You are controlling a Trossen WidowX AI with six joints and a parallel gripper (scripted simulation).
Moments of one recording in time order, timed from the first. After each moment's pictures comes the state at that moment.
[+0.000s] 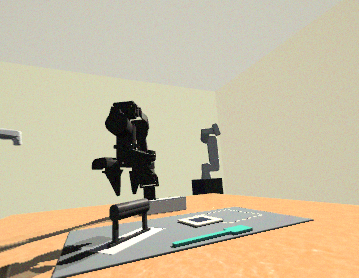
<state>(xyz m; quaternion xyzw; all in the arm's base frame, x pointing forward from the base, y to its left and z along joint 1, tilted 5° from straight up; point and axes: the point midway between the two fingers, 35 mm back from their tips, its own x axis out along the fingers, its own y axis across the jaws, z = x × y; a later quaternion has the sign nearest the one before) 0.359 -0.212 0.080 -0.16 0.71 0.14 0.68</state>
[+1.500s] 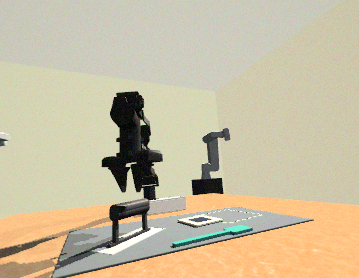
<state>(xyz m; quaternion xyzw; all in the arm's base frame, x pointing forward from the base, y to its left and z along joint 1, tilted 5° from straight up) 0.410 -0.214 0.088 -0.59 0.41 0.59 0.37</state>
